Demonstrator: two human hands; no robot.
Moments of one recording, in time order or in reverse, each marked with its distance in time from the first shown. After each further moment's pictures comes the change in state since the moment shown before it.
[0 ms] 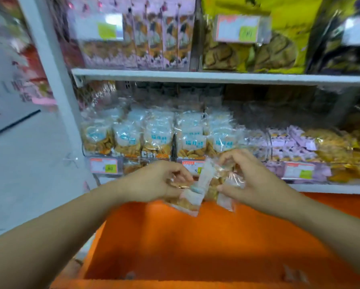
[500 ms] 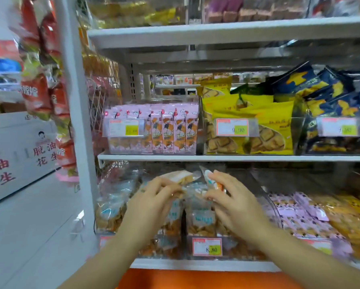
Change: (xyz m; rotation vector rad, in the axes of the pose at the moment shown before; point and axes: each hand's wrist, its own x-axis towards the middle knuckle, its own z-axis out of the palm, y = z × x) left_hand 0.012 0.000 -0.066 0.692 0.981 0.480; right_hand 0.098 -0.001 -0.015 -0.440 0.586 -0.589
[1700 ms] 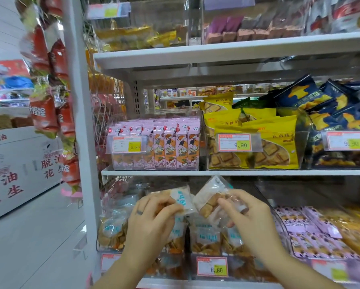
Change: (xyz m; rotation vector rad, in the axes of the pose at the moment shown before) left_hand 0.006 -0.008 0.016 0.058 0.296 0.087; right_hand 0.021 -0.018 -0.018 0.646 0.216 0.719
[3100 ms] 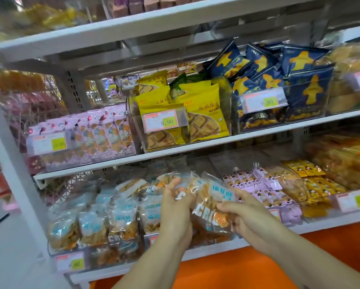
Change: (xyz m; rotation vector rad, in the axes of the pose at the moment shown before) left_hand 0.046 0.174 0.082 -1.233 -0.191 -1.485; right_hand -0.046 0.047 -0.110 0.603 -0.059 0.835
